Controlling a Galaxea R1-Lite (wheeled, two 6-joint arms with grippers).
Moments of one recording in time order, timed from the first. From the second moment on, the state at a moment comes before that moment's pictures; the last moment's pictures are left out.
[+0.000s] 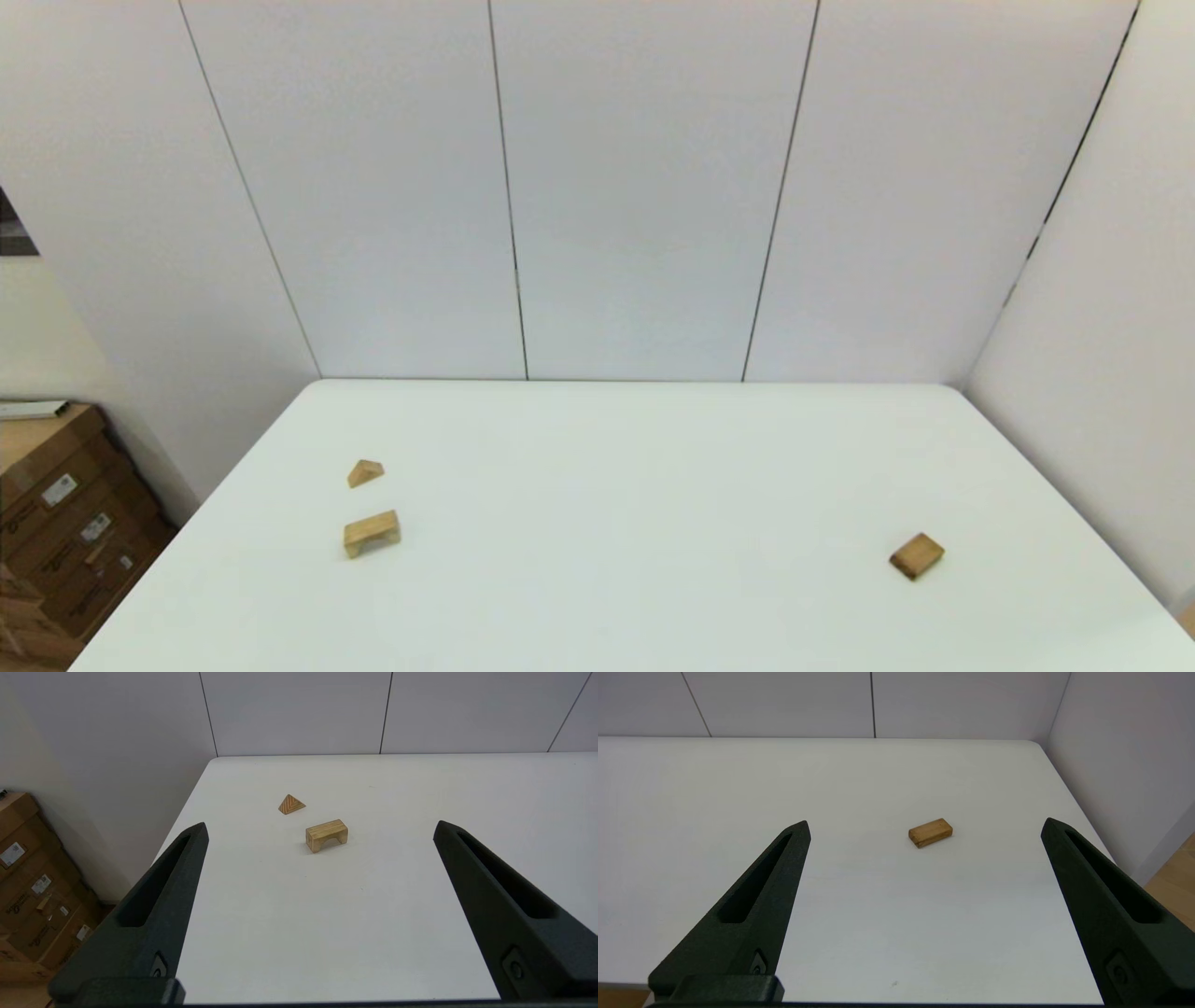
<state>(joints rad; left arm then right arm) 0.00 0.00 -0.01 0.02 0.00 -0.01 0.00 0.00 -0.04 0.09 0.00 0.00</state>
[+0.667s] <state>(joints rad) 0.00 0.00 -0.01 0.02 0.00 -0.01 0.00 0.00 -0.04 0.09 0.00 0.00</state>
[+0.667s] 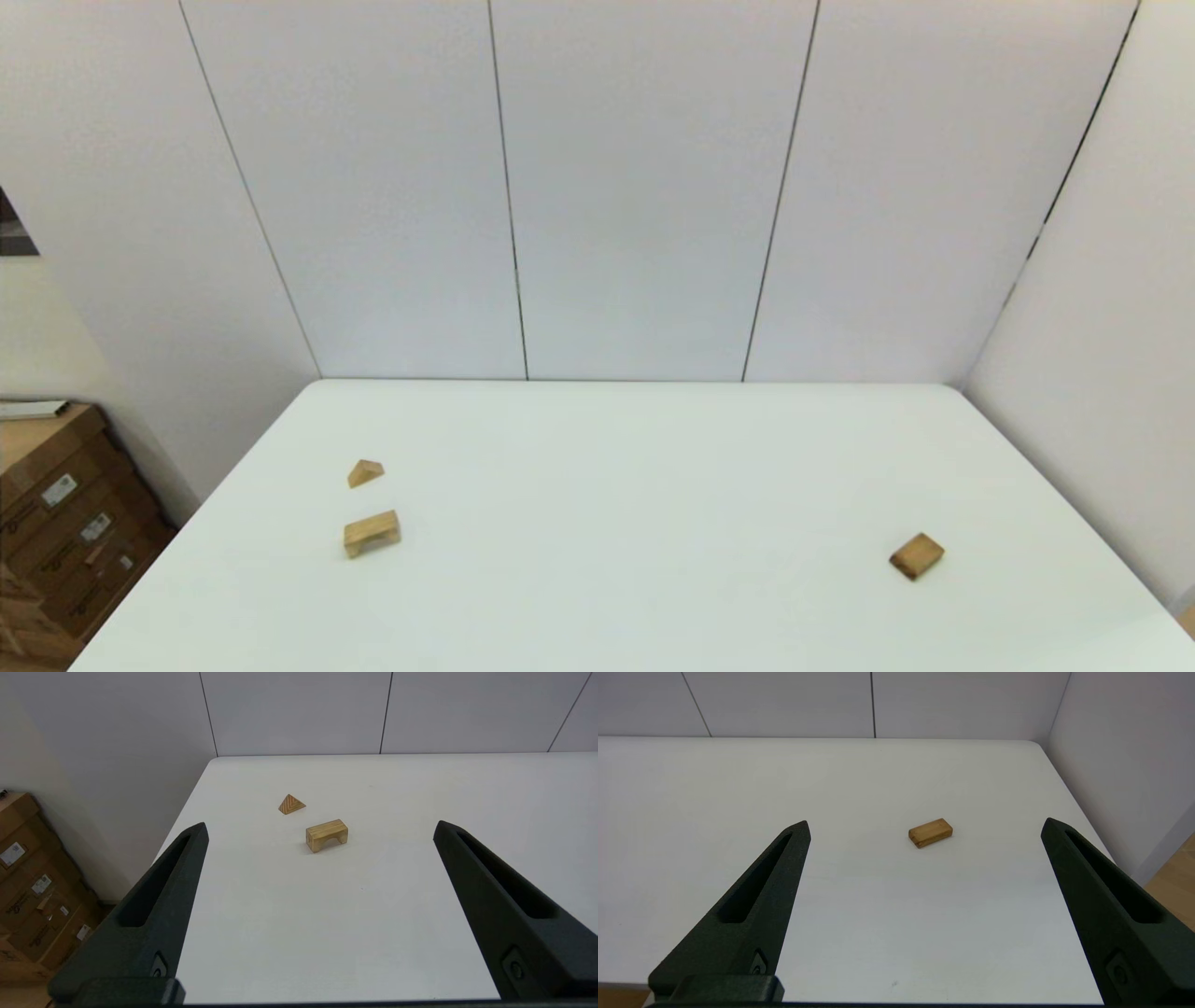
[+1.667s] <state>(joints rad) 0.00 0.90 -0.45 0.12 -0.02 -0.08 0.00 0.00 -0.04 0.09 0.00 0.00</state>
